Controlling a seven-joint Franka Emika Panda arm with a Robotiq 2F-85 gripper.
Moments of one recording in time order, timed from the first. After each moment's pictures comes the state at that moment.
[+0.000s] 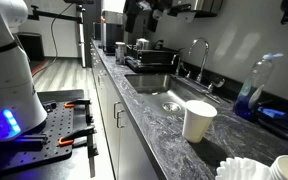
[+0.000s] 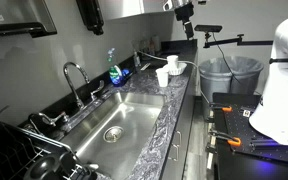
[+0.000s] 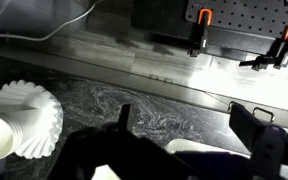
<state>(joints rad) -0.12 -0.49 -0.20 -2.42 -0.29 1.78 -0.40</state>
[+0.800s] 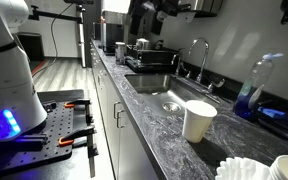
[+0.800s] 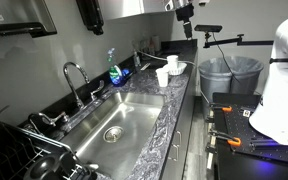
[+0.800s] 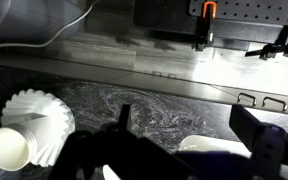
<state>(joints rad) -0.15 -0.46 -0.24 -2.41 -0.29 1.81 -0.38</state>
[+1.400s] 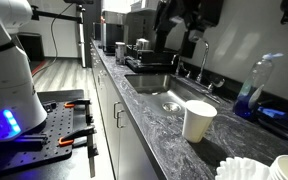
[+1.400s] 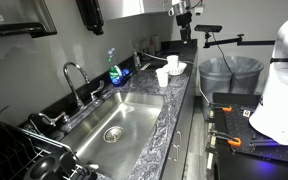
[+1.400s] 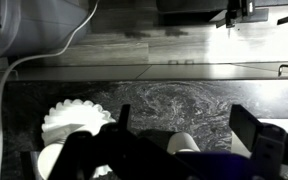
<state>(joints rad) -0.23 -0.29 -0.34 -2.32 -0.29 1.97 -0.37</state>
